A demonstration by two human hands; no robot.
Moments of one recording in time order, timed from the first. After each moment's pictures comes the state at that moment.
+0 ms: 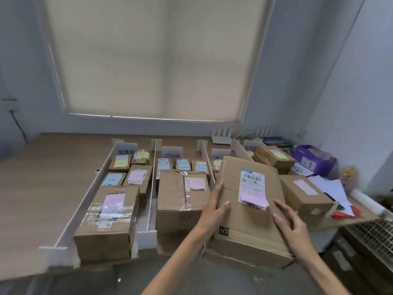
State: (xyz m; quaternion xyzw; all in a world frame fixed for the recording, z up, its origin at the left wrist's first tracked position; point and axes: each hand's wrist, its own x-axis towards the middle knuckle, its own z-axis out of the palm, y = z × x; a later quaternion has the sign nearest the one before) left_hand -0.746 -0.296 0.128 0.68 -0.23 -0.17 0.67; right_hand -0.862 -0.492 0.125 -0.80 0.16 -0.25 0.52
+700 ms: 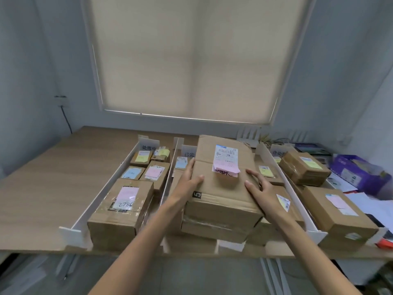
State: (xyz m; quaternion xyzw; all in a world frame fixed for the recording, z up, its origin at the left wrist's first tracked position) left_hand -0.676 -0.265 0.161 0.72 -0.14 -0.08 0.68; right_hand -0.724 -0.490 0.156 -0.82 0.04 -0.17 0.55
